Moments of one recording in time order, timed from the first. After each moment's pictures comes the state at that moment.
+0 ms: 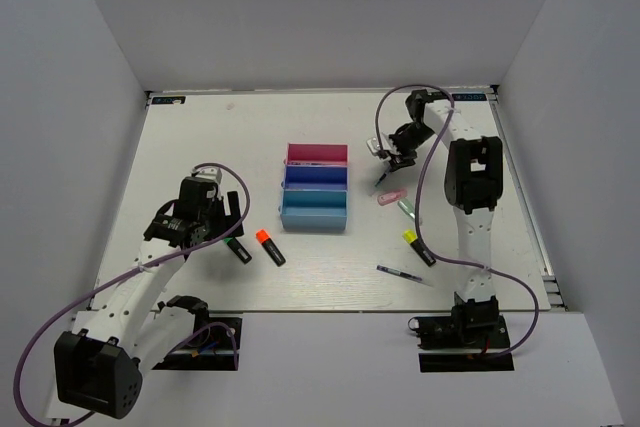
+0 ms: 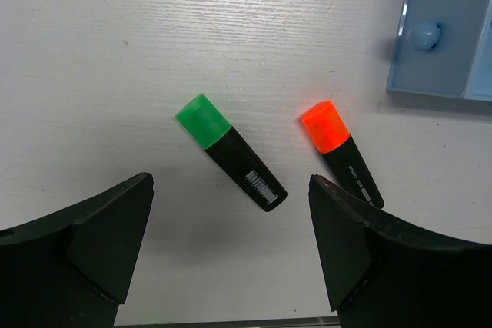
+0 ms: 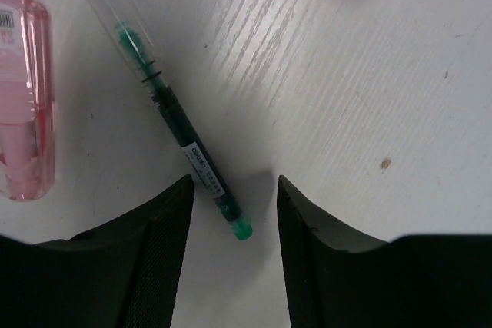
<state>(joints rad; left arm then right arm) -0.25 0.92 0.67 -0.66 -0.09 -0.30 0.18 2.37 2.01 -1.21 -0.63 -1.98</state>
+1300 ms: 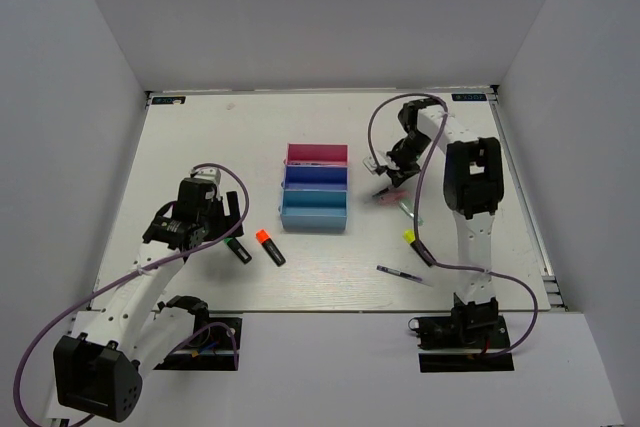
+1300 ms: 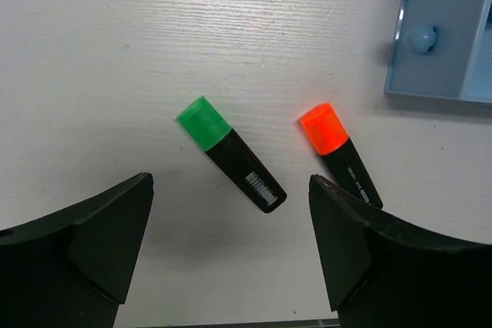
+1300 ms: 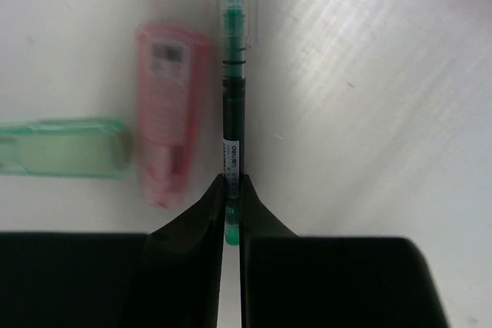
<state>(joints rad) -0.25 0.90 0.66 -0.65 -0.09 -0.30 0.23 2.34 1.95 -1.37 -0.45 -1.98</state>
